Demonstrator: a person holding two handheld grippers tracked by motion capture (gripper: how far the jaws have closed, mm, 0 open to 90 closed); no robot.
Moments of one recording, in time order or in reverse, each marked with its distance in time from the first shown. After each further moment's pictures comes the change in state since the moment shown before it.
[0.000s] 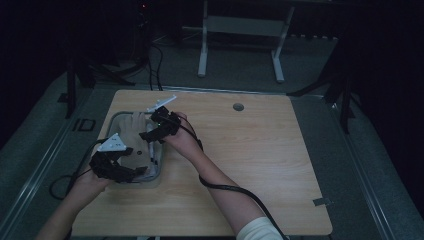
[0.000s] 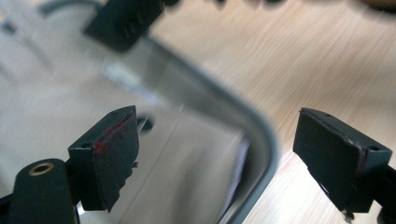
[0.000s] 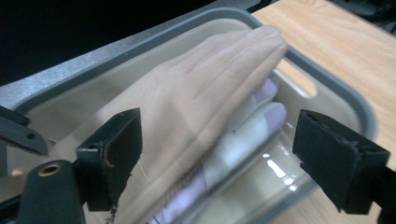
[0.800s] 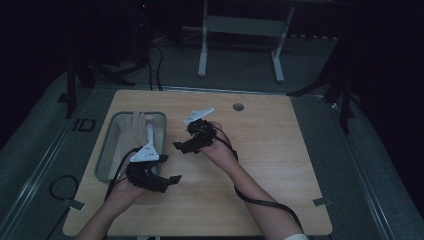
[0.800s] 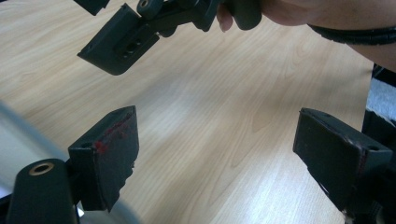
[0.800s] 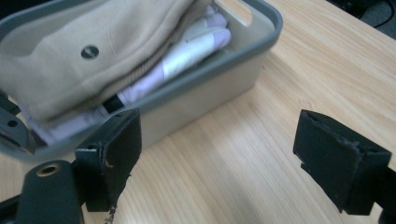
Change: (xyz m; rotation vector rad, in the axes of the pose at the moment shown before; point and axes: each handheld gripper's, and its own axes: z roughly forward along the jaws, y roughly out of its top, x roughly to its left) left arm -0.062 0.017 0.054 -0.060 -0.149 0.048; right arm -0.025 -0.074 -0.076 0.003 -0.068 -0.033
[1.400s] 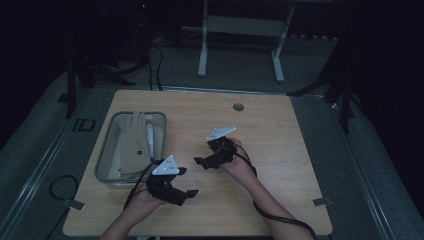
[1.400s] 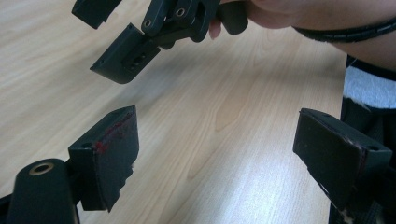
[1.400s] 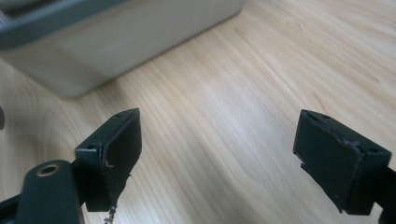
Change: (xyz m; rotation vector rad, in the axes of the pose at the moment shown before) left arm -0.030 -0.013 0.049 0.031 -0.098 0.044; right arm -0.015 -0.079 -0.016 0.025 -0.010 0.045
